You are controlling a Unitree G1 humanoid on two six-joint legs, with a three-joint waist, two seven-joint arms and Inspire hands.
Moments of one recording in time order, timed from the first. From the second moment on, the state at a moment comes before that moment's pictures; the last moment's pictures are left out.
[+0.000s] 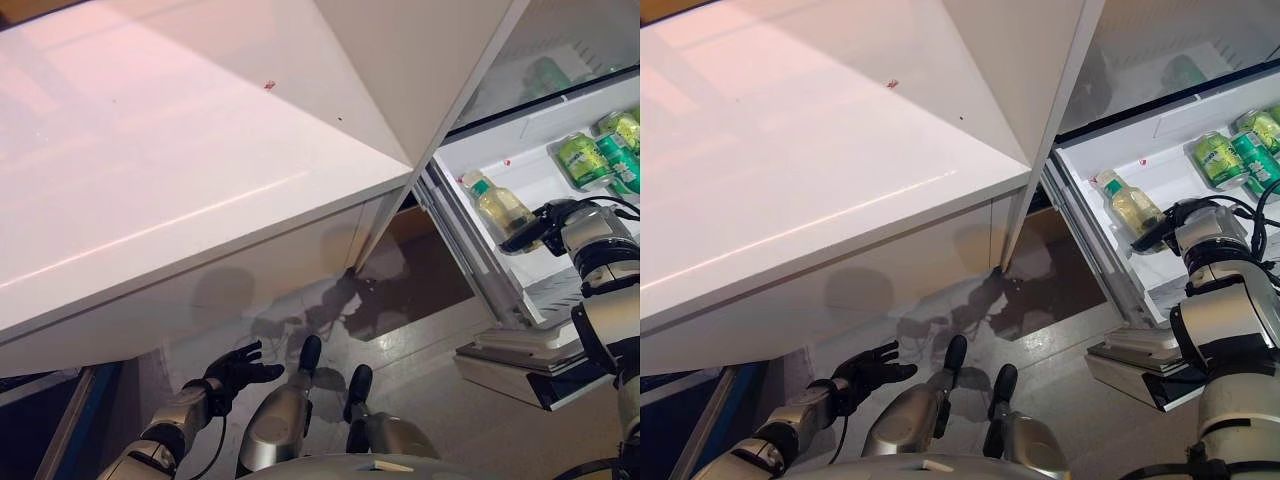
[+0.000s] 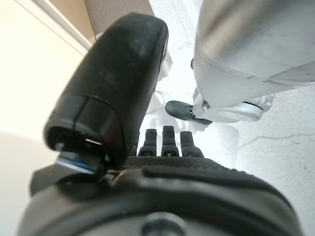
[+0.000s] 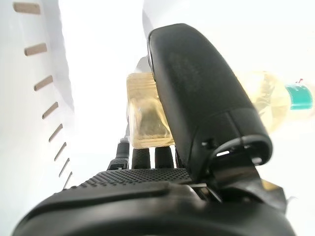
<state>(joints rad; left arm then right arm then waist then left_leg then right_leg) -0.17 0.36 -0.31 1.02 -0.52 0.04 -0.23 -1.04 -0.78 0.45 1.25 -0.10 0.41 0.25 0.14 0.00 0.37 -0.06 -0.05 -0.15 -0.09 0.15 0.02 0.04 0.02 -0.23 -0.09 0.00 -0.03</state>
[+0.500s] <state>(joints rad) -0.09 0.36 -0.20 1.06 -0.46 0.07 -0.21 -0.98 -0.93 0.24 0.79 0.41 0.34 0.24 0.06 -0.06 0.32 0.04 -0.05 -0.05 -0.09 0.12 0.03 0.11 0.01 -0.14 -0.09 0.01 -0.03</state>
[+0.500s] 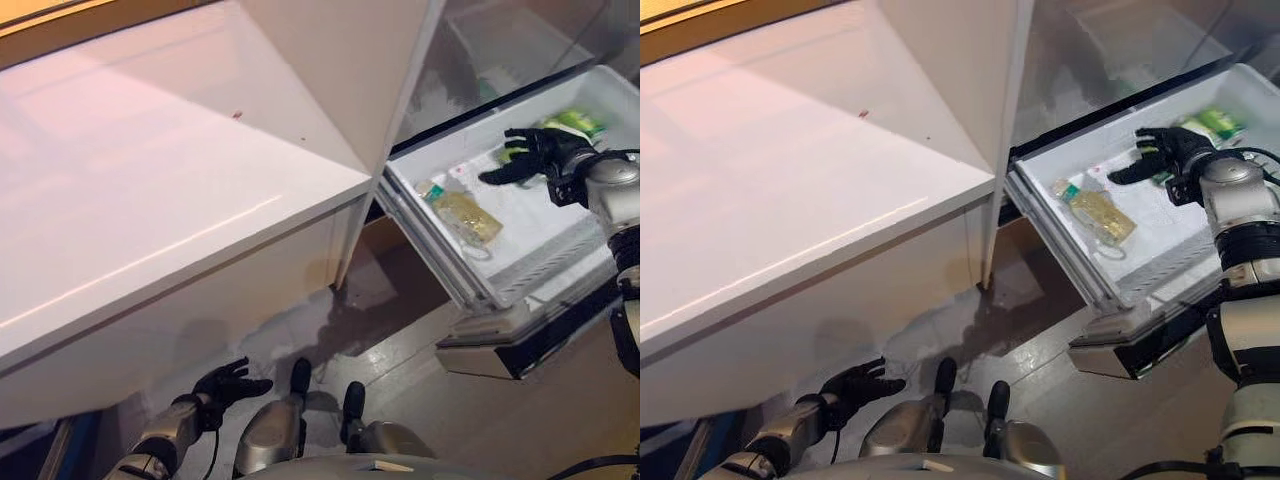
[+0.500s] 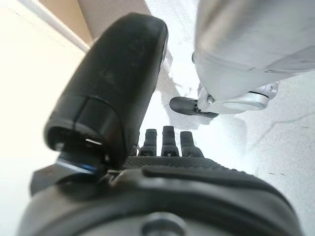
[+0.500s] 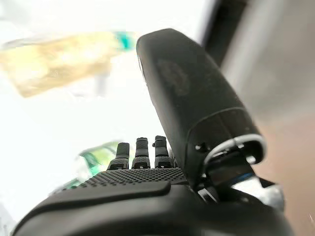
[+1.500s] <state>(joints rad) -0.04 0.27 -0.26 1.13 -0.39 0.06 -0.20 -0.39 -0.69 -0.23 0.67 0.93 -0.13 -0.49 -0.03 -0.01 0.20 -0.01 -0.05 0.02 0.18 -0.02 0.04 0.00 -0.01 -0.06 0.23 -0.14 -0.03</state>
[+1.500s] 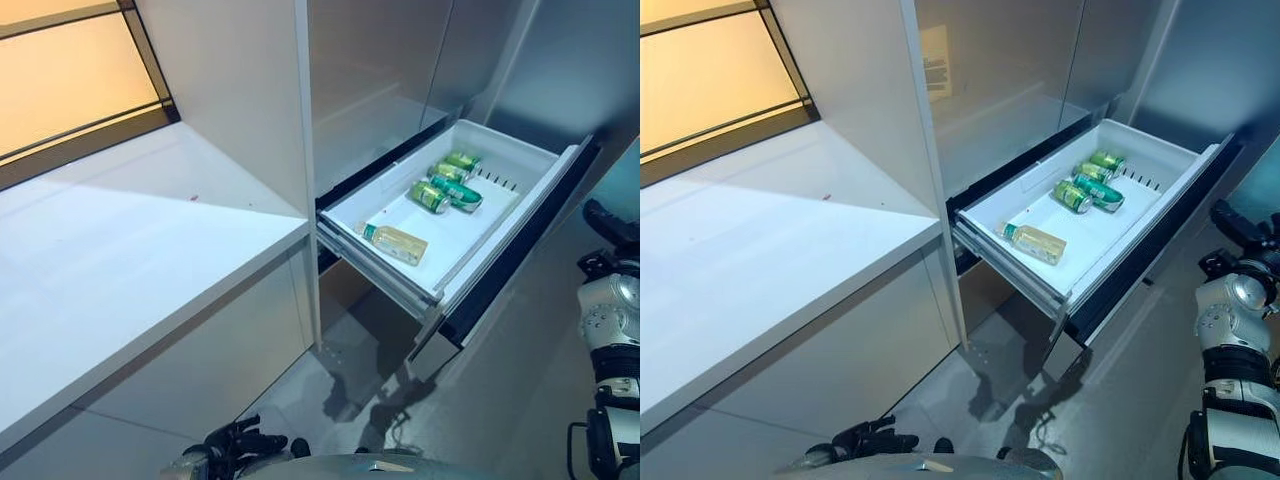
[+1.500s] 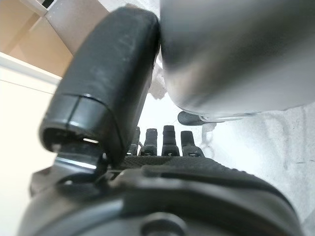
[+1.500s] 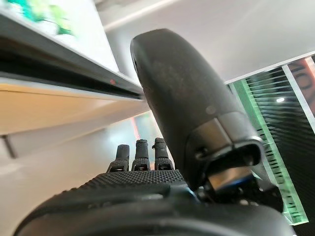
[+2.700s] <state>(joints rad) -0.15 0.24 -0.25 1.04 -0.57 0.00 -0.18 -0.72 -0.67 -0.13 0.72 1.04 -0.17 -0.13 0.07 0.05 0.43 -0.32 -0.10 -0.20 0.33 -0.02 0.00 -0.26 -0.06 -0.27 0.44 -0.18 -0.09</state>
